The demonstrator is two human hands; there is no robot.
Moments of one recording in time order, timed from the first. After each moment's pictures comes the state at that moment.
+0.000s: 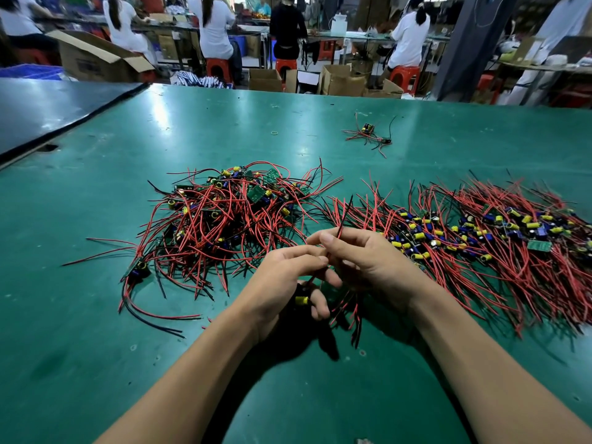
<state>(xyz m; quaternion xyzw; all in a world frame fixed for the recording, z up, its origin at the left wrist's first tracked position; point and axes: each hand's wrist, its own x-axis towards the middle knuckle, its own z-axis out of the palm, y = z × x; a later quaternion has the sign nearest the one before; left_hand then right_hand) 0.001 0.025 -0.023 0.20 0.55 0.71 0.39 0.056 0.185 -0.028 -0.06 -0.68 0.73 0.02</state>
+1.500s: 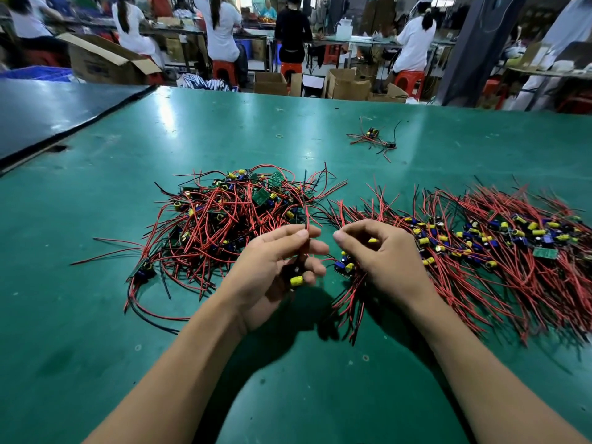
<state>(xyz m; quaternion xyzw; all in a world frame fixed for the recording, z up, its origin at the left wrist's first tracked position) -0.012 0.017 -0.003 0.14 0.48 0.79 0.35 0.057 0.191 -0.028 -0.13 -0.84 0.45 0.27</state>
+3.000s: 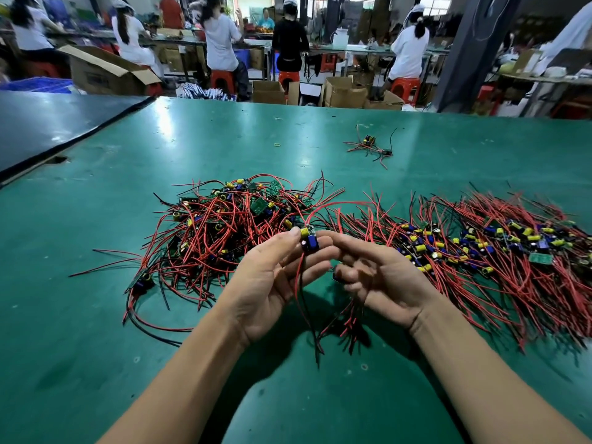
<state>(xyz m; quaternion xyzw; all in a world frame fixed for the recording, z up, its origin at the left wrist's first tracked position) -0.009 0.021 -0.004 0.09 0.40 0.84 0.37 0.058 0.186 -0.012 -0.09 -0.48 0.87 -0.03</state>
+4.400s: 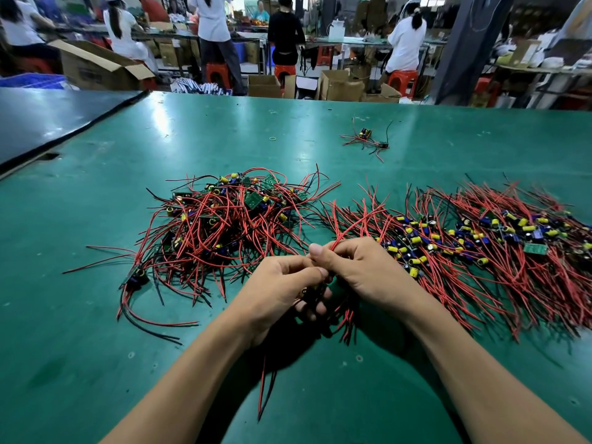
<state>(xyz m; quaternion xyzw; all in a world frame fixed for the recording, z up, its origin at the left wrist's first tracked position) 0.002 0.025 -0.026 0.20 0.61 0.68 0.35 0.060 0.177 -0.022 -0.08 -0.75 0.66 0.03</state>
